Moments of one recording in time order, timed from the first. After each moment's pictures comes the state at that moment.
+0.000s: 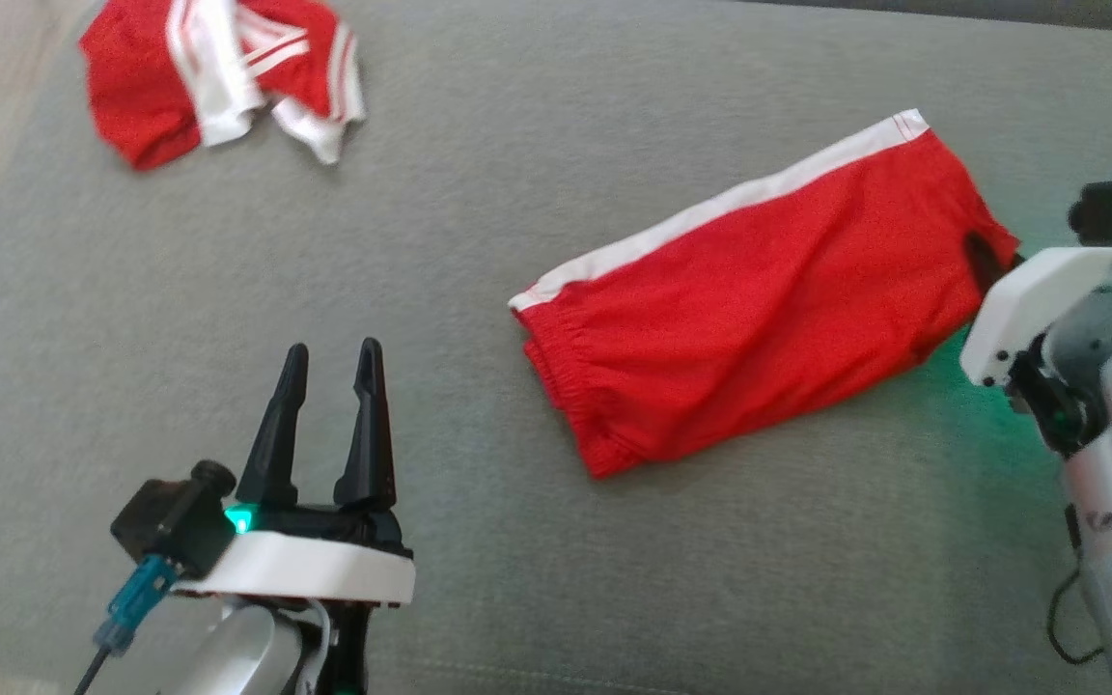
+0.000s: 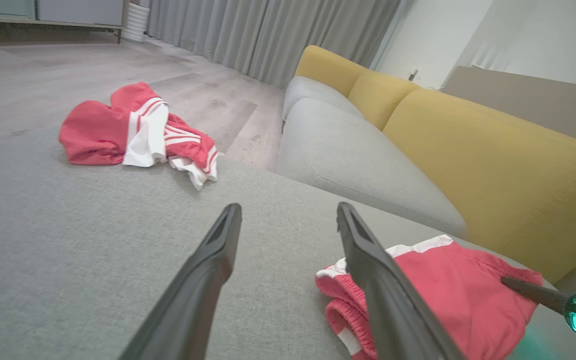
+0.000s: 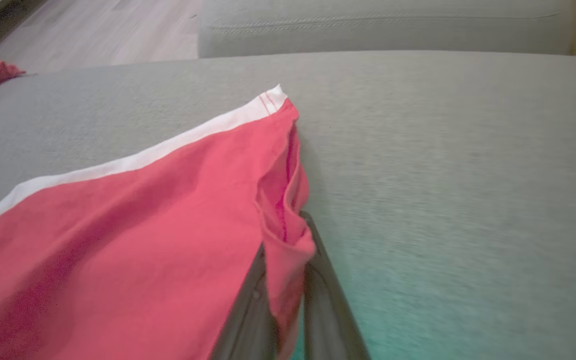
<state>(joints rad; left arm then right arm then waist) -0.16 0.34 -0.58 -0.10 -0.79 0.26 -0.23 -0.58 -0.25 0.06 0.66 0.31 0.12 0.35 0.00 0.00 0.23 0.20</state>
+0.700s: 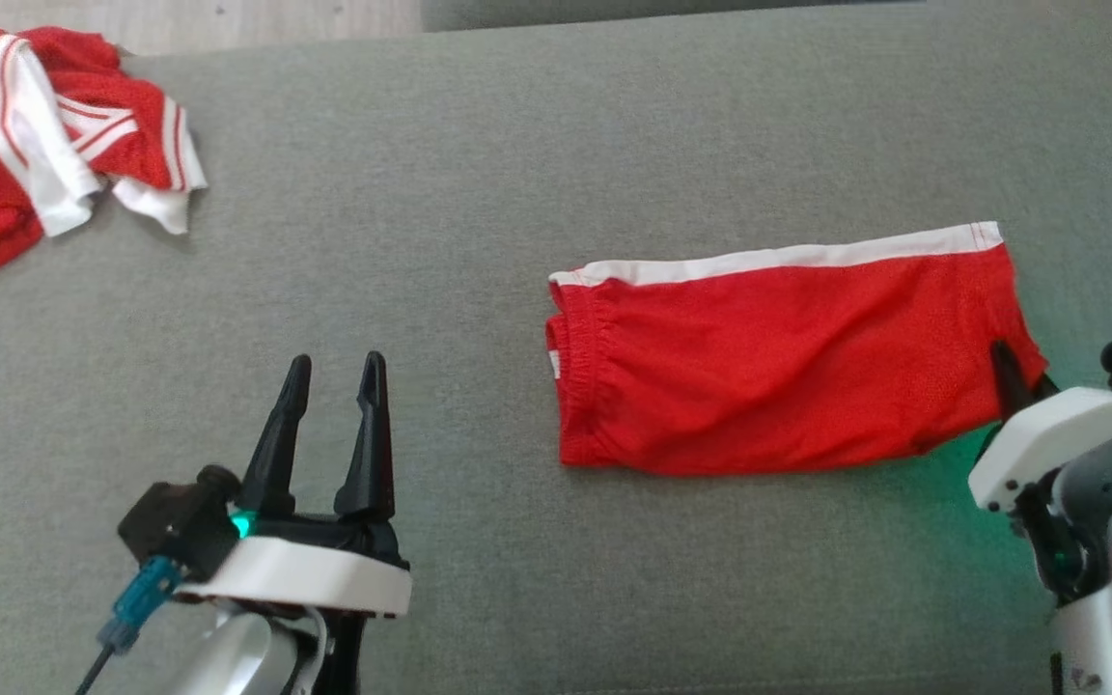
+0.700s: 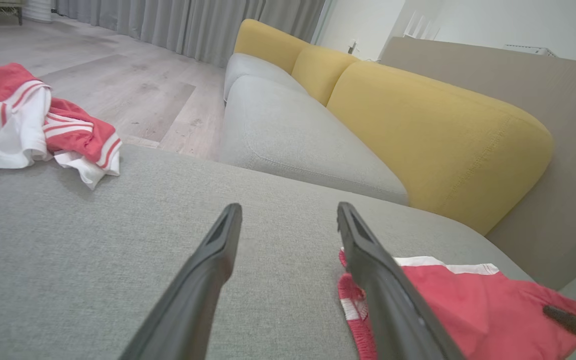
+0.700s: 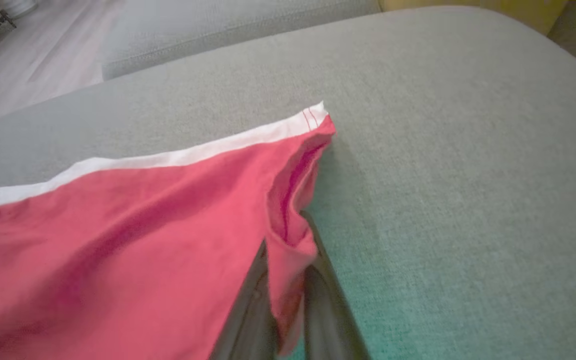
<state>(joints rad) -0.16 0.37 -0.59 -0.09 -0.78 0.26 -0.21 -0.22 -0.10 -0.18 0.29 0.21 0.12 0.35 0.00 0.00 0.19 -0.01</state>
